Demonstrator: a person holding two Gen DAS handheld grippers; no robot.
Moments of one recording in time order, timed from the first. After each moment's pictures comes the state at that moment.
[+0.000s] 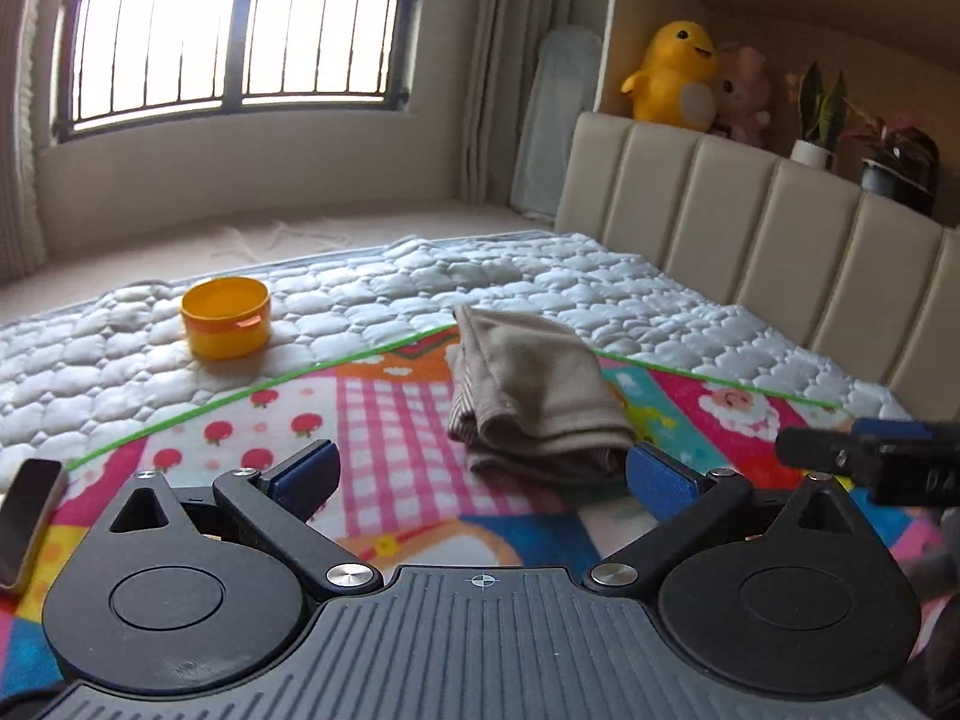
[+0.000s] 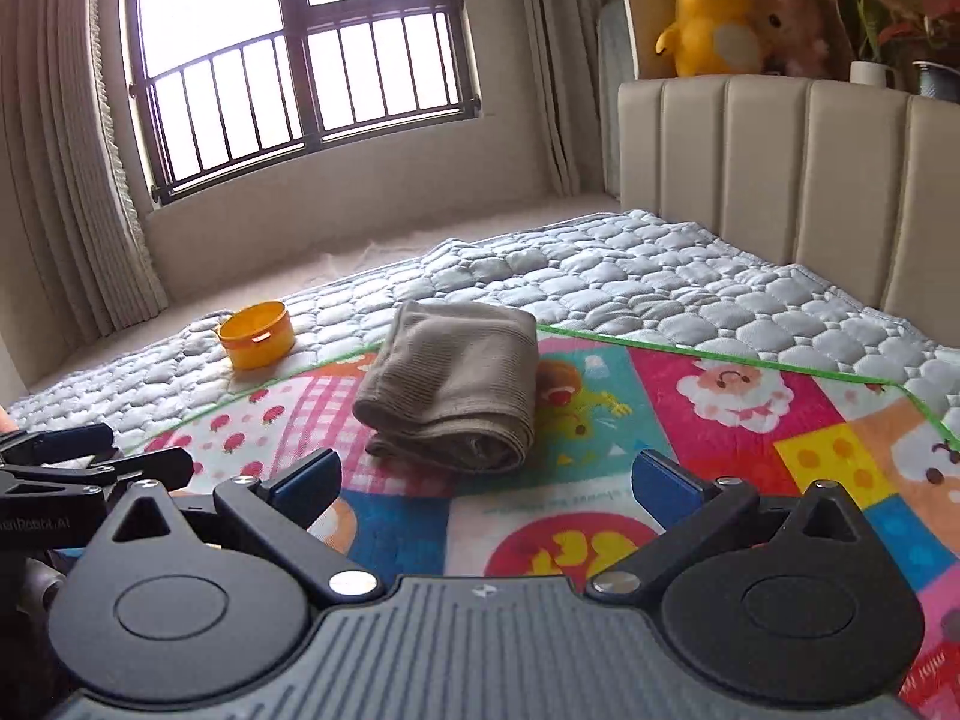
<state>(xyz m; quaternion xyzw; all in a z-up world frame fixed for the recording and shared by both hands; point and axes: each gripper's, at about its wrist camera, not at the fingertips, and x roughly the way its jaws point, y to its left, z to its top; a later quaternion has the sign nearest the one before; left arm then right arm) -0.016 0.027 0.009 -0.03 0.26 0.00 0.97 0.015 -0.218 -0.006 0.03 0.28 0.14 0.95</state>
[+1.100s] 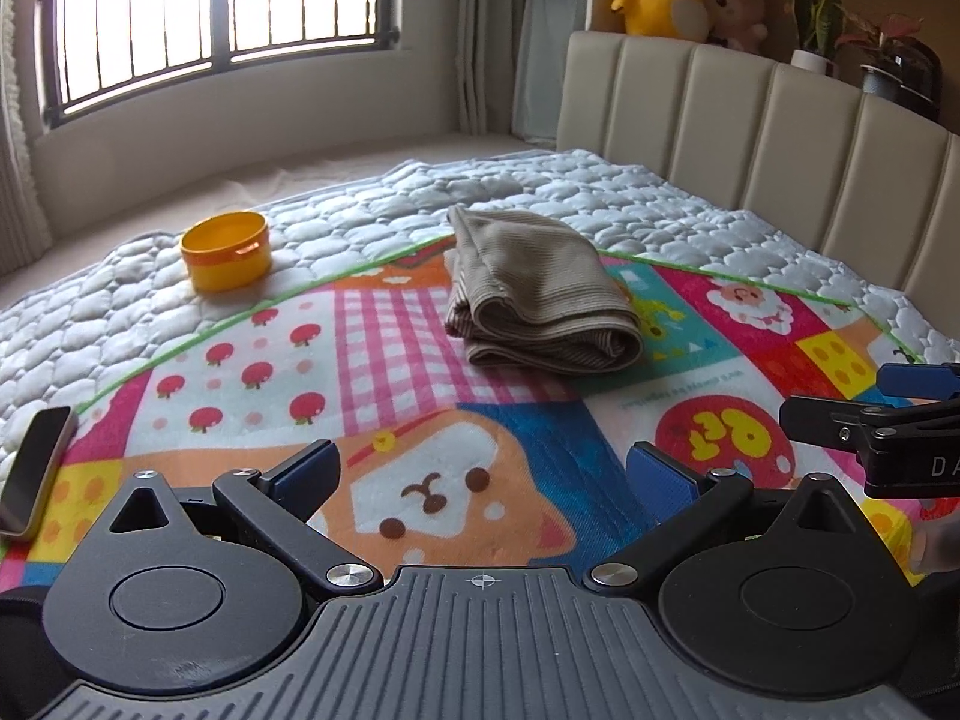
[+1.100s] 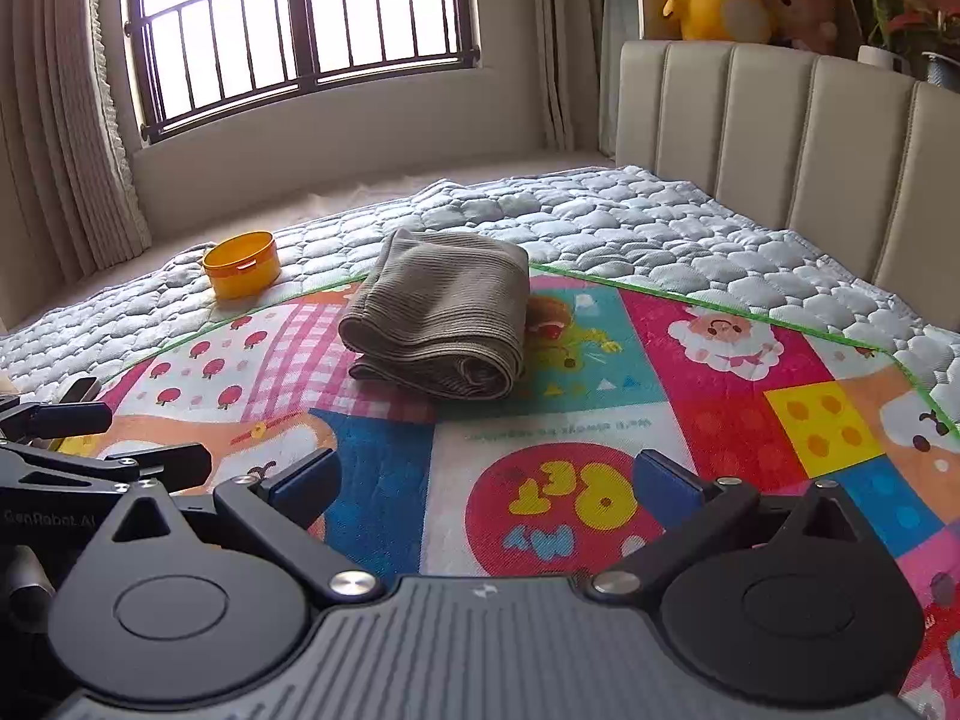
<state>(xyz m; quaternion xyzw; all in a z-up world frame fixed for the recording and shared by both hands) -0.019 0.013 -0.019 -0.01 0.33 0.01 0.94 0.012 -0.205 -0.021 0.00 0.32 0.14 0.94</state>
